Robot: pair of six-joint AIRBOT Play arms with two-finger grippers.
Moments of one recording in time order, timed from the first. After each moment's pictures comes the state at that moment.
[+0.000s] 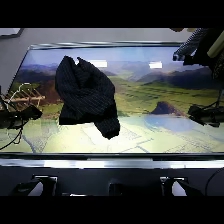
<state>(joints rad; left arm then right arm) 0.13 -0.82 0.86 1.43 -1.08 -1.84 -0.41 -1.04 1.00 -1.32 1.20 1.49</state>
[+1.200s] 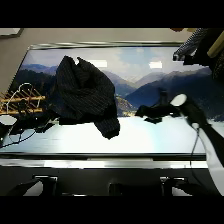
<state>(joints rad) 0.22 -1.07 0.68 0.90 -0.86 -1.61 0.13 -1.39 1.00 -0.92 1.02 1.52</state>
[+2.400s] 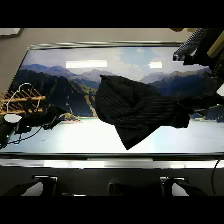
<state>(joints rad) 0.17 -1.14 0.68 0.68 -0.81 -1.48 -0.23 -1.19 1.21 -1.33 1.31 1.66</state>
